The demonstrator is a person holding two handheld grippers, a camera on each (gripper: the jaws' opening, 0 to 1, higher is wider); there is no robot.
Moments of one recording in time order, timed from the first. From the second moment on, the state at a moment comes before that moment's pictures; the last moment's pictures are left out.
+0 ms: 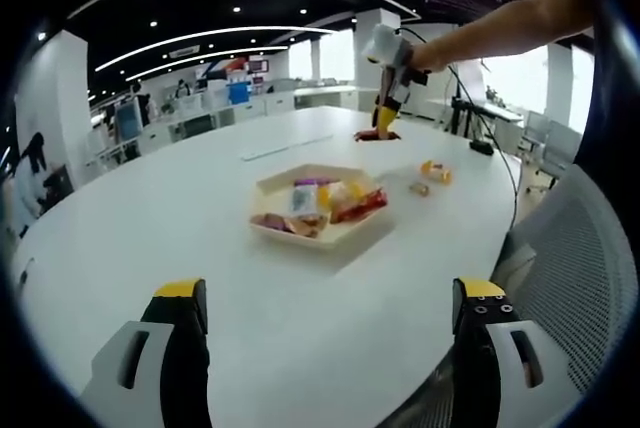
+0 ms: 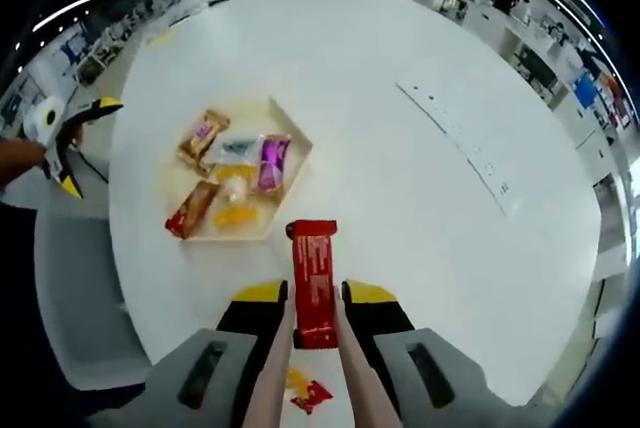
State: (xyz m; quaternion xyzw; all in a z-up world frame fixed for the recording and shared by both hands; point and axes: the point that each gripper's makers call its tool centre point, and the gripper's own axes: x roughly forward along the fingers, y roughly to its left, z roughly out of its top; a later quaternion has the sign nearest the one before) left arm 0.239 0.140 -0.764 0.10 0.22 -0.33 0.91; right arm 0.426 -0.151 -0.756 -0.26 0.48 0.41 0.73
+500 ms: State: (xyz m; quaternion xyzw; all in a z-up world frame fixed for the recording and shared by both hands) left arm 0.237 0.136 -0.760 0.09 0.22 -0.35 0.91; right arm 0.426 -0.130 -0.746 -0.27 0.47 0.42 0.73
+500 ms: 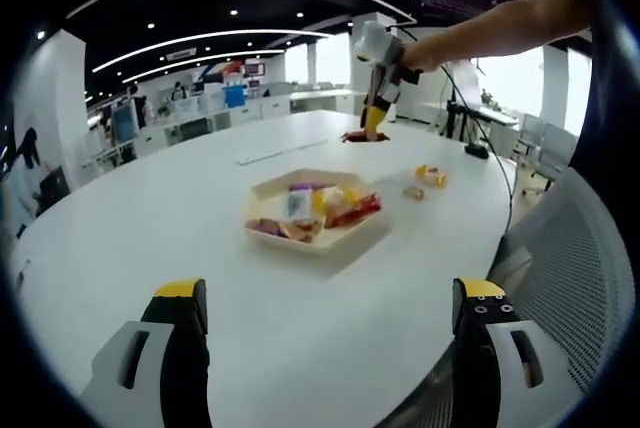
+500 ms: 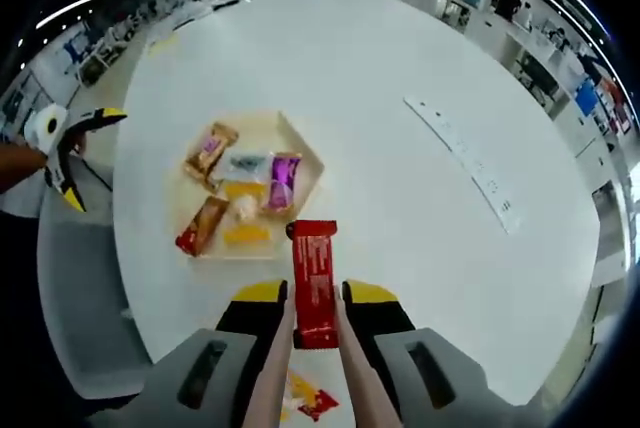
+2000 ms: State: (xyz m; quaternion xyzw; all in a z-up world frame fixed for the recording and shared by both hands) left arm 0.242 0.142 -0.751 0.08 0.20 -0.33 0.92; right arm 0.415 -0.048 -0.724 -0.28 0.44 0.46 0.72
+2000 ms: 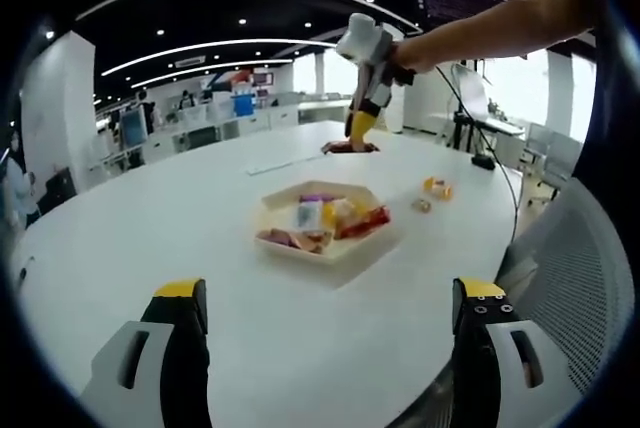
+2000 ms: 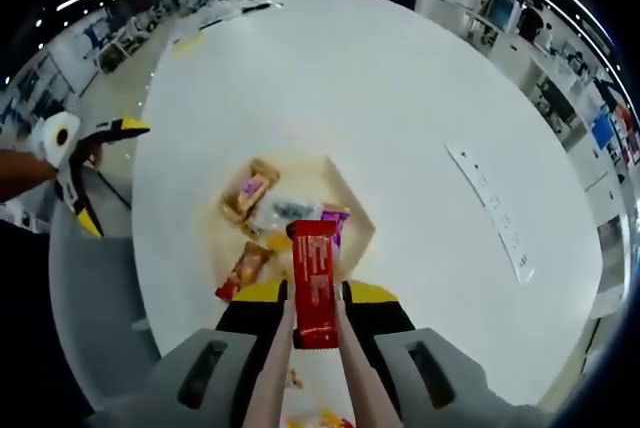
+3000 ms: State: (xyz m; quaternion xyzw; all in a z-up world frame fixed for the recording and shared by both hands) left arm 0.243 0.142 -0.747 0.08 0.19 -0.33 0.92; right arm 0.400 0.002 -0.714 -0.30 0.42 0.50 0.70
